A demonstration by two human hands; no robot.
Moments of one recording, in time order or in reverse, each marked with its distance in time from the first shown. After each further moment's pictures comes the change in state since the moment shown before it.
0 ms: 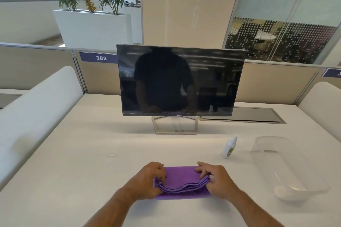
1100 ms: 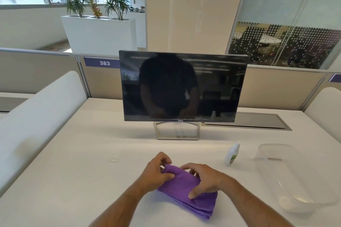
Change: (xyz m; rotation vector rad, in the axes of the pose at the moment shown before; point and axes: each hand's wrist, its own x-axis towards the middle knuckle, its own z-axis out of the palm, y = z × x) left_hand 0.037 0.031 -0.006 -0.394 0.167 -0.252; right_hand 0.045 -0.047 -0.017 -0.150 -0.502 0.065
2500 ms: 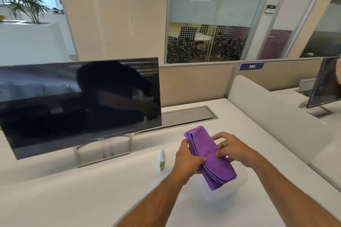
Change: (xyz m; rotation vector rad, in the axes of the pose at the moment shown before) left_hand 0.097 0.223 0.255 -0.418 -0.263 -0.065; right_hand -0.196 0.181 -0.160 0.546 0.651 0.328
